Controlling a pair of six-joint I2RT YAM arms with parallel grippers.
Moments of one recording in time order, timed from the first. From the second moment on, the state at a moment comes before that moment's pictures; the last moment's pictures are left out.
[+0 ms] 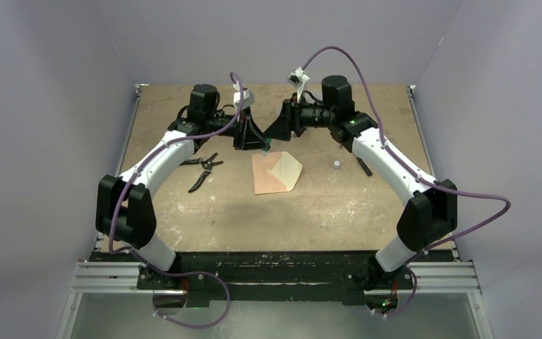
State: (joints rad) left arm -0.34 1.61 1.30 -0.17 1.18 0.10; right arm 0.47 1.60 1.45 -0.20 -0.80 0.31
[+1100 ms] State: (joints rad) left arm -0.34 1.54 1.19 0.20 0.96 -0.19; right arm 0.47 1.52 1.24 0.21 -0.63 0.67
